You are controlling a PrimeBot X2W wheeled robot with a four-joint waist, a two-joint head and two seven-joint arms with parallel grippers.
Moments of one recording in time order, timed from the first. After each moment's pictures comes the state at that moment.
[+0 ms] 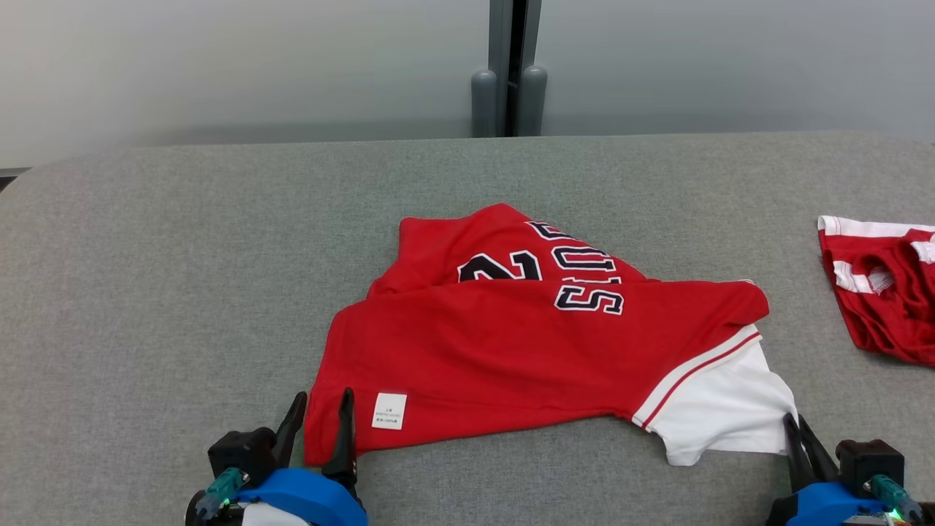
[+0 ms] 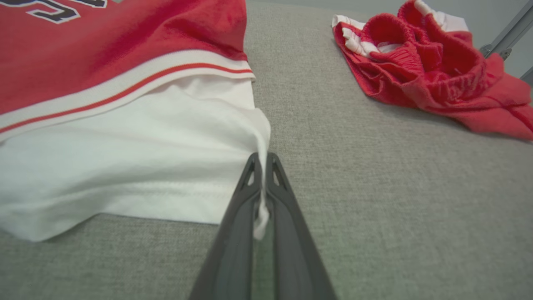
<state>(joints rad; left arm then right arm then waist) -0.15 0.05 -0.20 0.61 -0.38 -0.13 -0.26 -0.12 -0.07 -0.23 0.62 -0.09 0.13 -0.26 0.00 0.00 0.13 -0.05</state>
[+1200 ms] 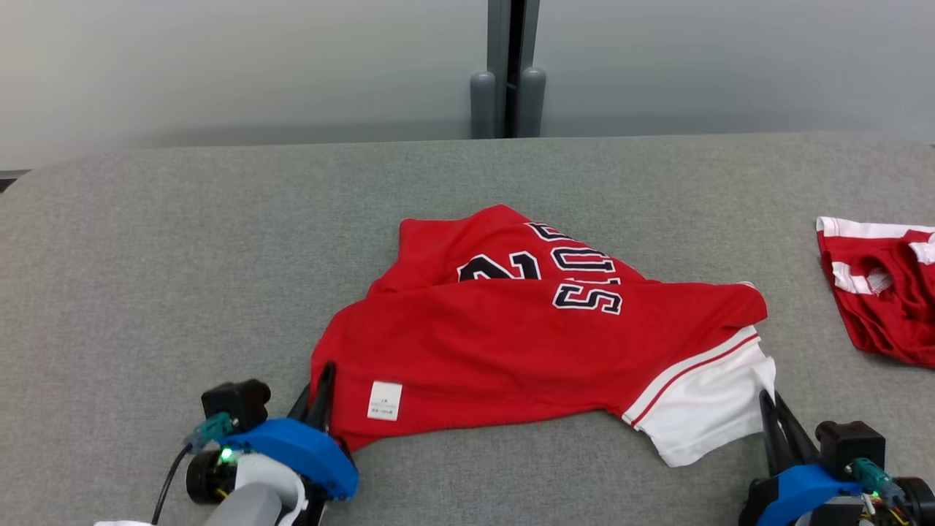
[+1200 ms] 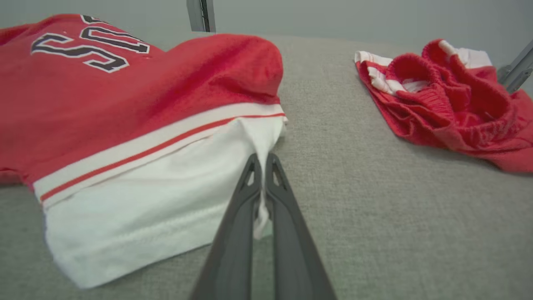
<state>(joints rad) -0.37 0.16 -0.52 0.85 -0.79 -0.13 -0.26 -0.15 -0.05 -0.18 0.59 -0.07 0.13 -0.26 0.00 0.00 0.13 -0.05</state>
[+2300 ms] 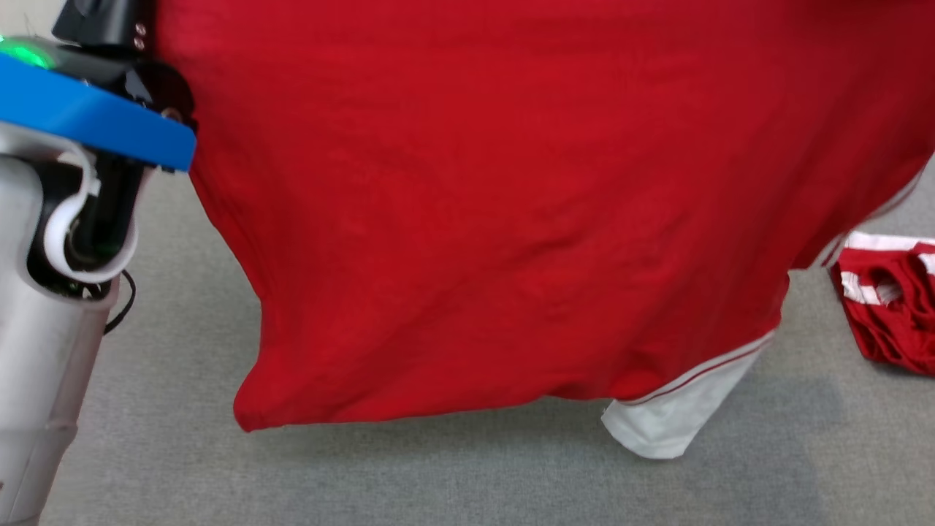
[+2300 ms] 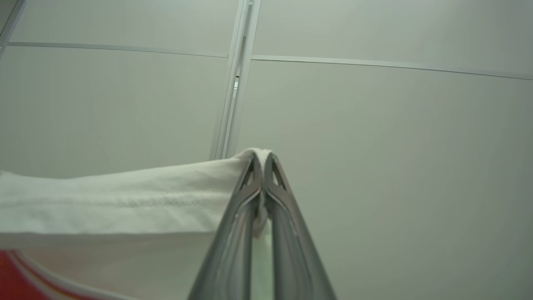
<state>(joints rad) -0.83 0.50 -0.42 0.13 -0.93 -0.08 -0.06 -0.77 -0.40 -0.10 0.10 0.29 0.13 -0.16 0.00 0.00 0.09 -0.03</state>
